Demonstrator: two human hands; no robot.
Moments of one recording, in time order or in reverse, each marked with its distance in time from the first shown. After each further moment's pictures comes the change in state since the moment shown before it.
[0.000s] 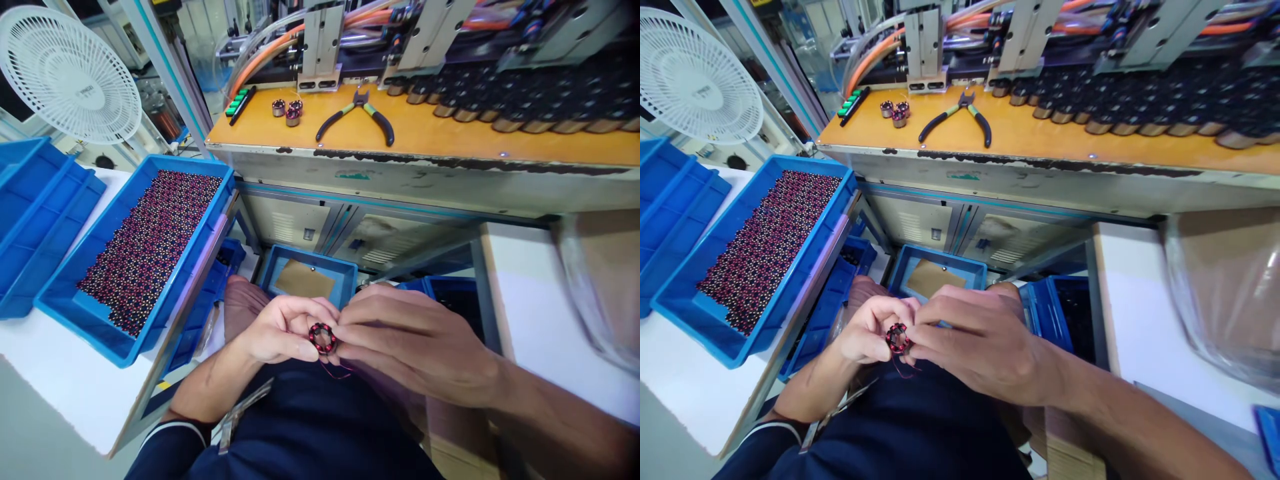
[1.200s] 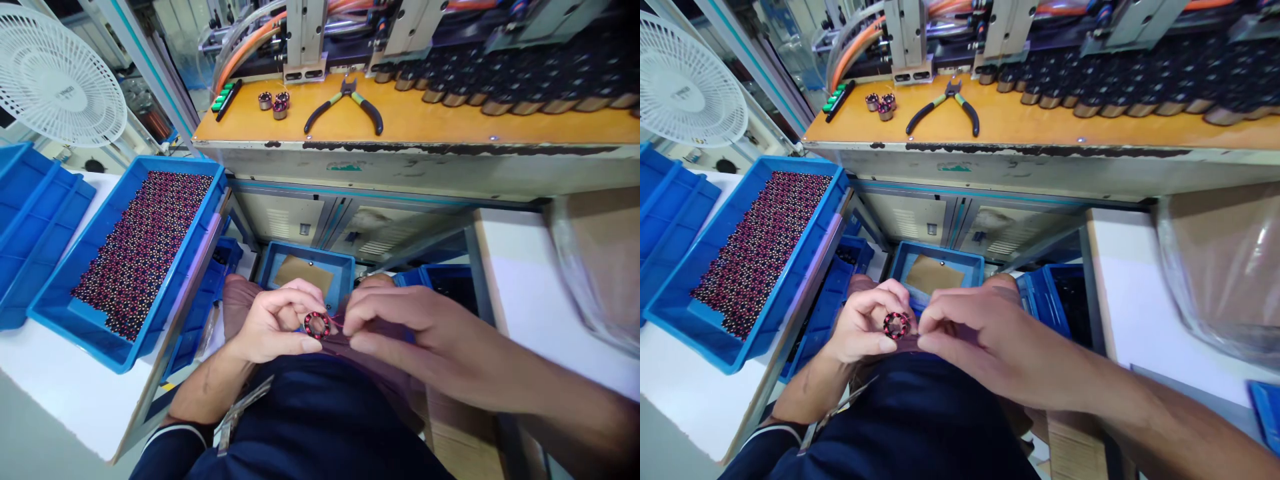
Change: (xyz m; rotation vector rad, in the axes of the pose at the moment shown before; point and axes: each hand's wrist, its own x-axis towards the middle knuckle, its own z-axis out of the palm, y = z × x) left_hand 0.002 0.008 0.002 0.454 0.096 0.278; right_hand 0.002 -0.014 -0.020 0.200 -0.197 0.576
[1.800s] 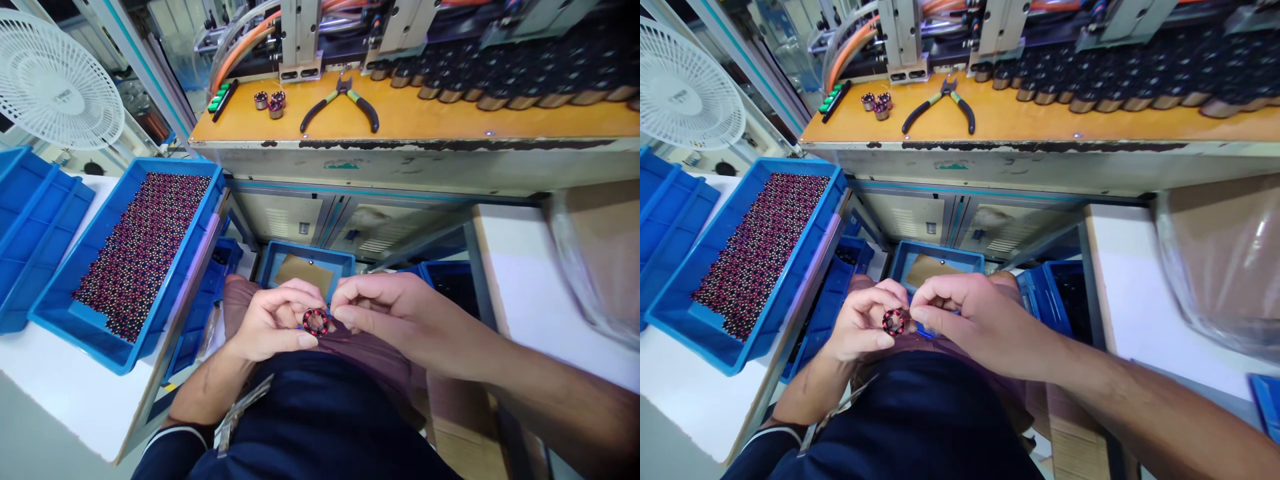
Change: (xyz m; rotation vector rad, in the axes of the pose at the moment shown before) left_hand -0.002 -0.001 0.000 -0.054 -0.004 -0.015; right_hand 0.013 0.001 0.007 0.251 0.014 0.252
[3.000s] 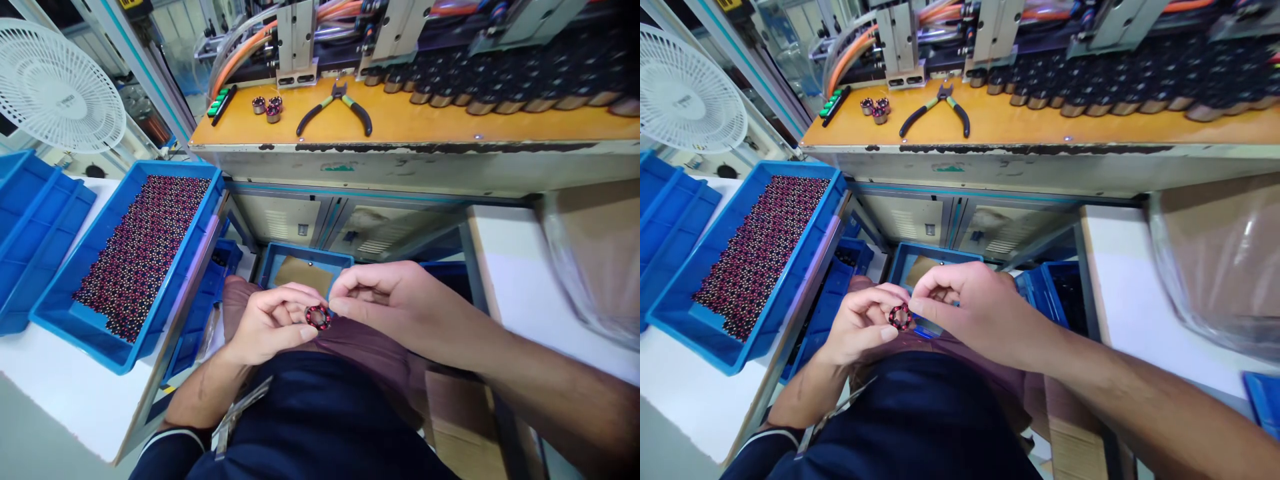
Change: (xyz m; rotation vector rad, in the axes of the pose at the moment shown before) left_hand -0.004 0.002 0.006 0.081 0.103 -0.017; right_hand 0.000 -0.001 -0.003 0.033 0.082 0.141
